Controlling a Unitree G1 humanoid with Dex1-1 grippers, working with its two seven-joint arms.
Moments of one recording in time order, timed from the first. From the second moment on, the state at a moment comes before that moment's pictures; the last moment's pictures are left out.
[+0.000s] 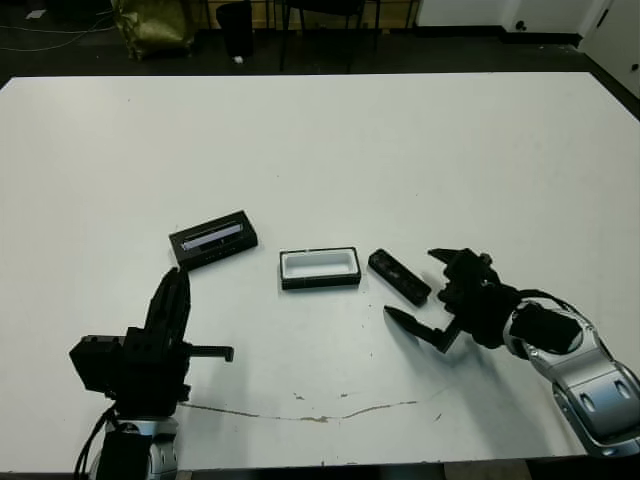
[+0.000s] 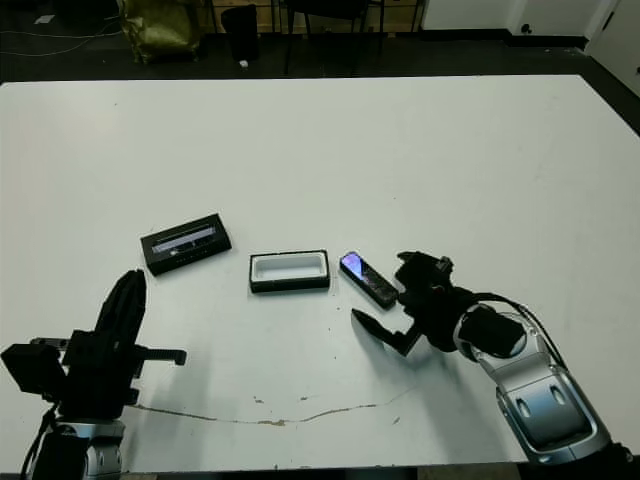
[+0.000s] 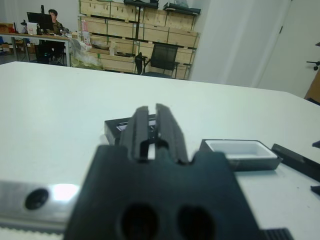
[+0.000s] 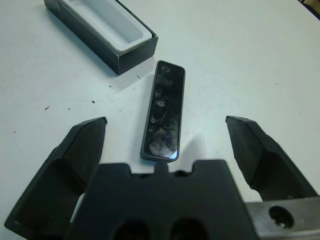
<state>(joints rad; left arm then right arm) 0.46 0.06 -0.05 -0.49 -0.12 -0.13 -0.07 -0.11 -0.65 0.24 -0.34 0.05 0.56 0.58</state>
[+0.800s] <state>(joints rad) 0.46 0.06 -0.05 -0.51 -0.10 -0.12 -0.07 -0.11 -0.51 0.14 -0.42 0.20 0.95 0.45</state>
